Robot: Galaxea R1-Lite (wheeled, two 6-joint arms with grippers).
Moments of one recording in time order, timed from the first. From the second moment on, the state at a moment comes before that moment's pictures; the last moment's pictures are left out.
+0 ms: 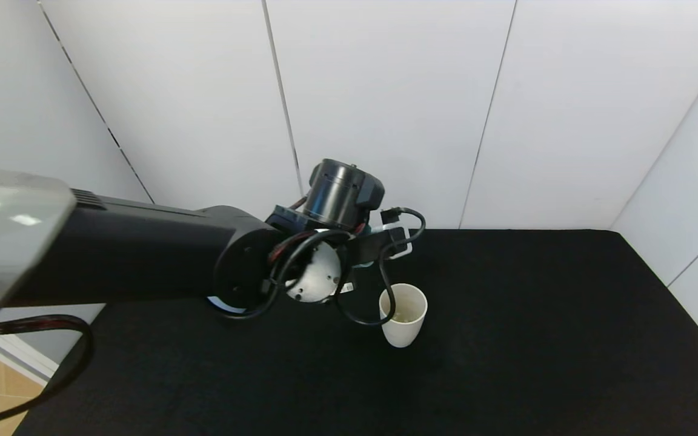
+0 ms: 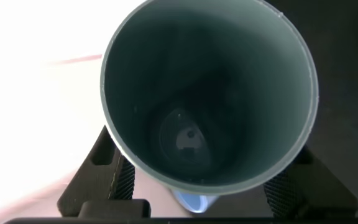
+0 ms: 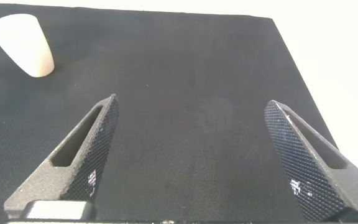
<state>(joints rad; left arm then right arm) -0.69 1.99 -1.43 0.04 0.59 0.92 0.01 0.00 0.00 0.00 0.00 0.01</state>
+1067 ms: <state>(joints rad) -0.27 1.78 -0.80 -0.60 -0.16 0.09 0.01 0.00 0.00 0.00 0.00 0.01</state>
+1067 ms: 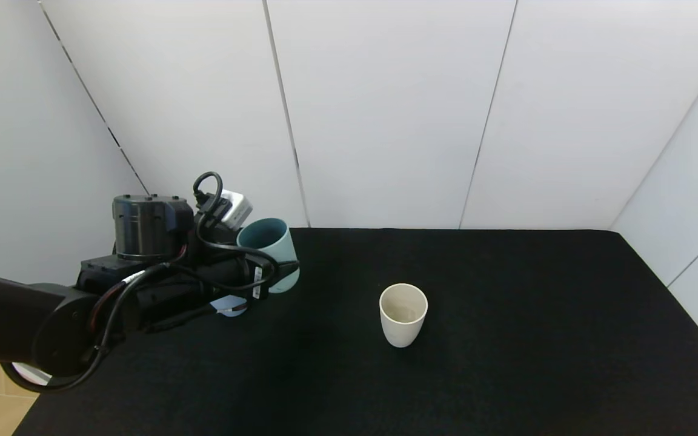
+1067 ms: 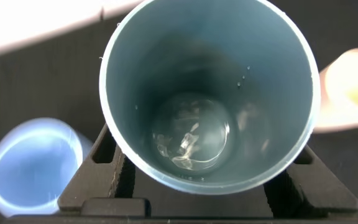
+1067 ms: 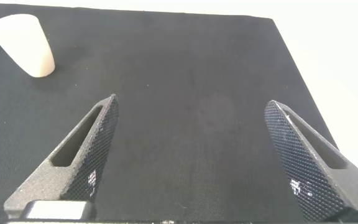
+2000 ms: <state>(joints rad) -0.33 2.01 -0.73 -0.85 -0.15 0.06 0.01 0.00 0.00 0.00 0.00 0.01</state>
